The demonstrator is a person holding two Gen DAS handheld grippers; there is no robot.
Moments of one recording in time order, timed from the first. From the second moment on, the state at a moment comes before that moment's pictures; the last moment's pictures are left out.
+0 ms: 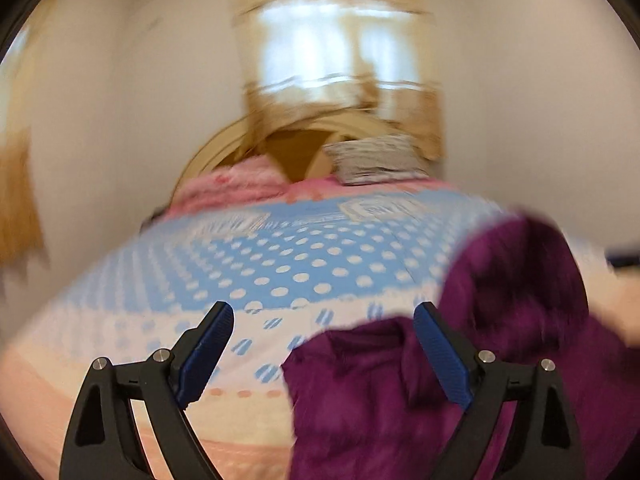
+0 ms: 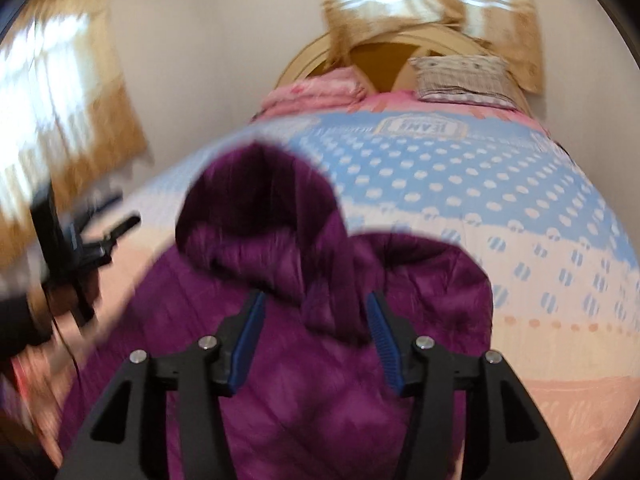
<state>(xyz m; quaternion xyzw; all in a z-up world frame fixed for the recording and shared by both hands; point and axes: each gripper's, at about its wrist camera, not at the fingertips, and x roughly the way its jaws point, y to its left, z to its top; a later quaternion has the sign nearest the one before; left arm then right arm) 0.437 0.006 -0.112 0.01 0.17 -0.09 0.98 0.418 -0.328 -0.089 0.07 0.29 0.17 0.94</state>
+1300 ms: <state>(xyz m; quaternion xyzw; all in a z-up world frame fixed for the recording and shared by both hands) 0.527 -0.032 -0.197 -0.15 0.44 -0.21 0.86 0.523 -0.312 -0.182 0.21 0.47 0.12 0.85</state>
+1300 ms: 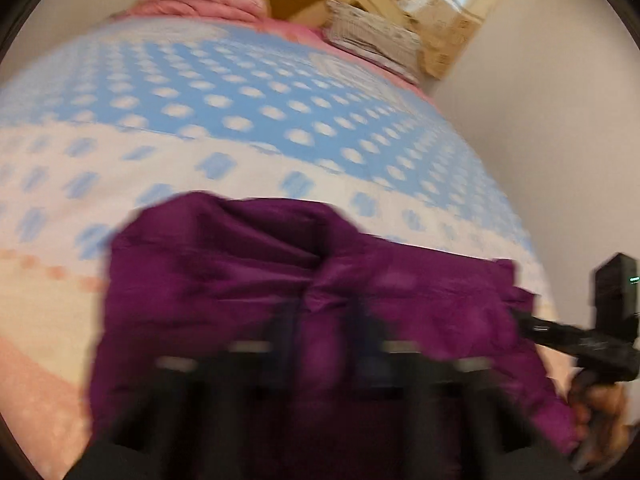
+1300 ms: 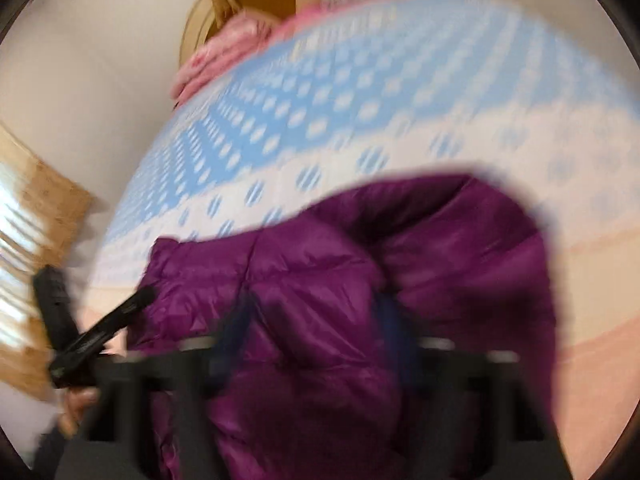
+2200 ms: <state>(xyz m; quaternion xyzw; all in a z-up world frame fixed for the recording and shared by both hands) 0.452 -0.102 -0.169 0.06 0.28 -0.05 0.96 0.454 -0.226 -0.179 0.04 0.35 0.07 0.94</state>
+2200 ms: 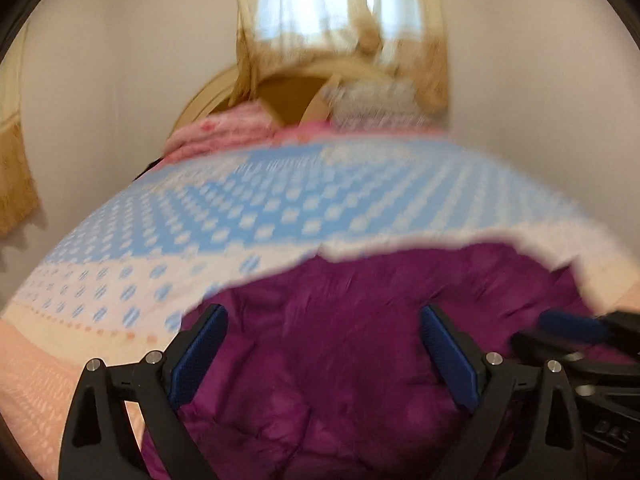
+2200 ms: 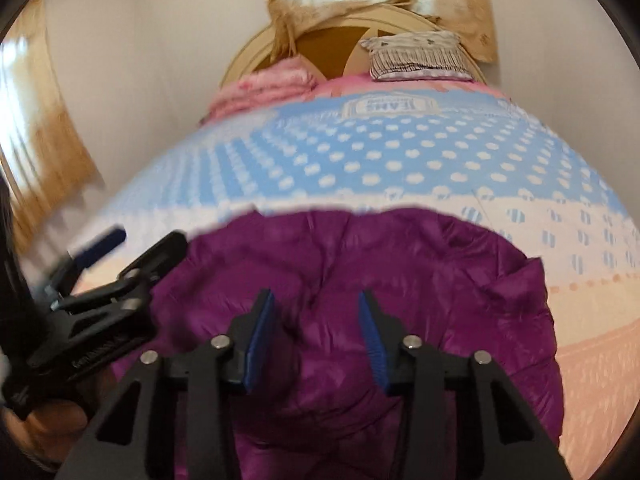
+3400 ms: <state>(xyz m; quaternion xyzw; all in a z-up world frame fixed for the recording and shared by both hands) 0.494 -0.110 -0.226 0.06 0.41 -0.04 0.91 0.465 -0.236 -0.223 0.04 0.38 0.04 0.93</state>
